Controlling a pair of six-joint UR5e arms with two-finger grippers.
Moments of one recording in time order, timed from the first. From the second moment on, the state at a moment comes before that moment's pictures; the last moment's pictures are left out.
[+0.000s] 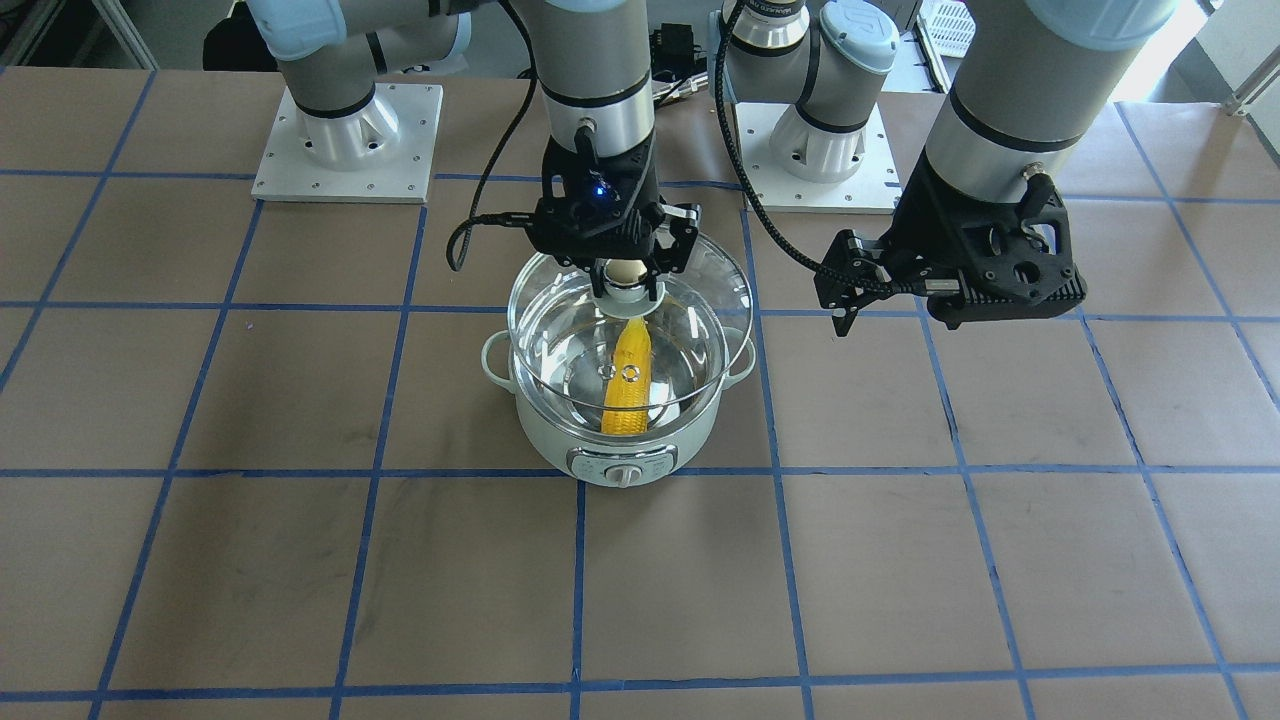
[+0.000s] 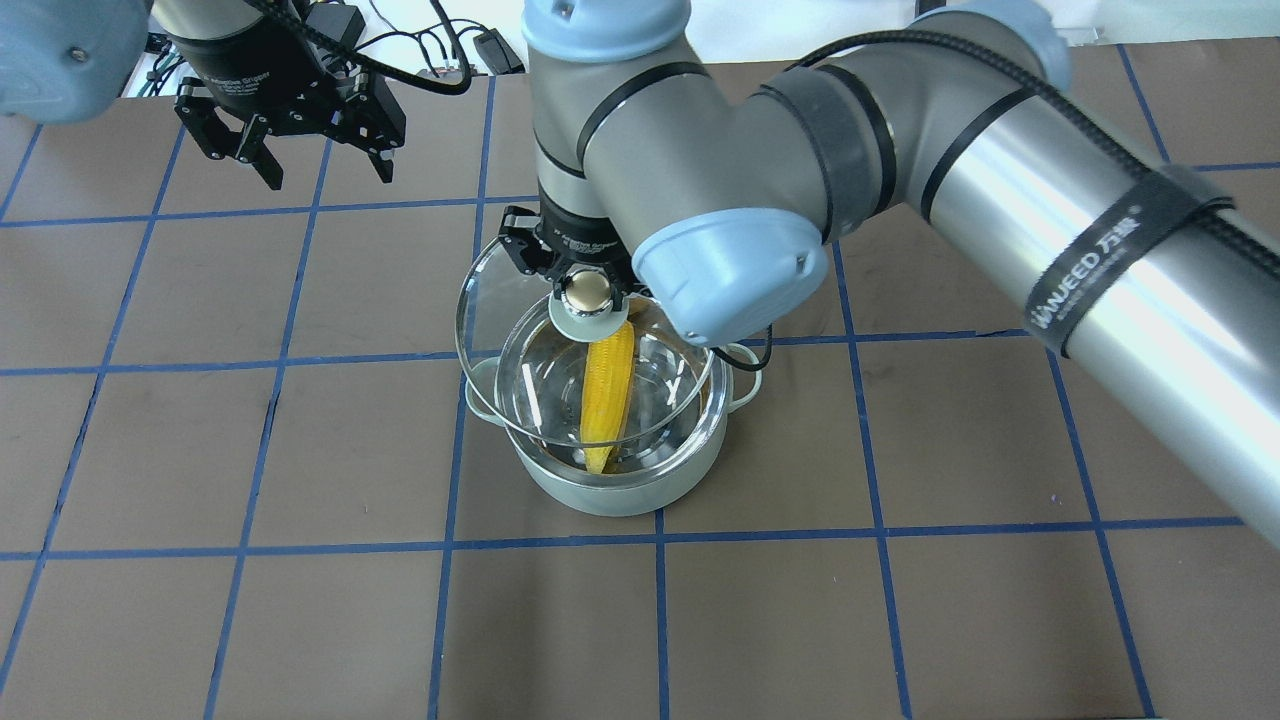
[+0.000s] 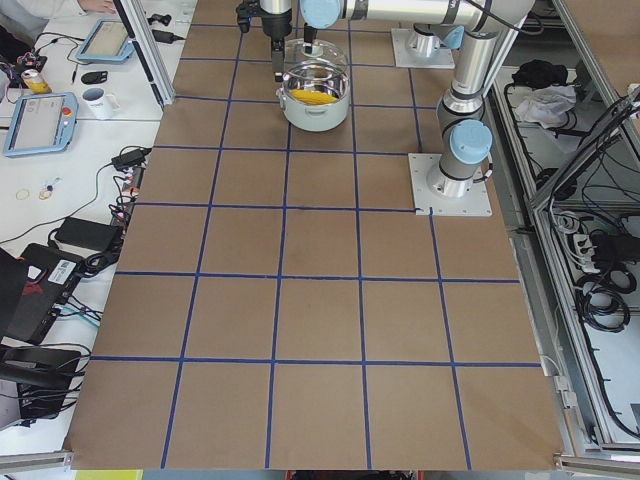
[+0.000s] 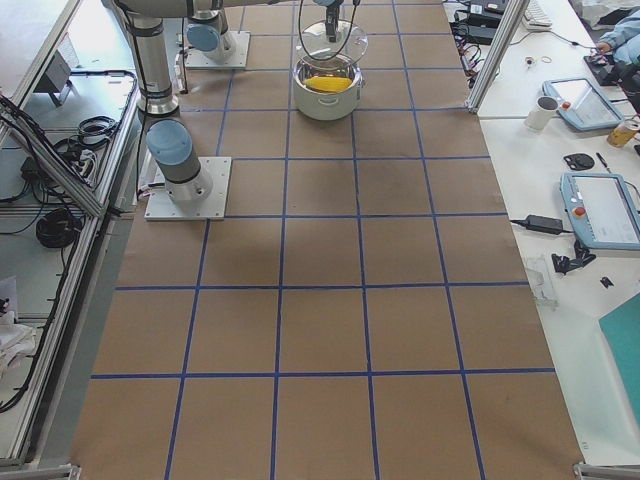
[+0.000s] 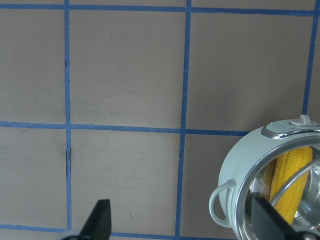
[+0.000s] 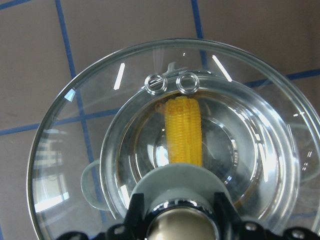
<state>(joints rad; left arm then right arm) -1.57 -1.70 -1.41 -1.57 1.62 -0.05 2.04 -1.36 1.51 -1.86 -1.48 0.66</state>
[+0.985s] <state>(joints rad) -1.58 -1.68 -1.42 -1.53 1.62 -0.06 2.05 -1.31 1.57 -1.91 -1.47 0.61</state>
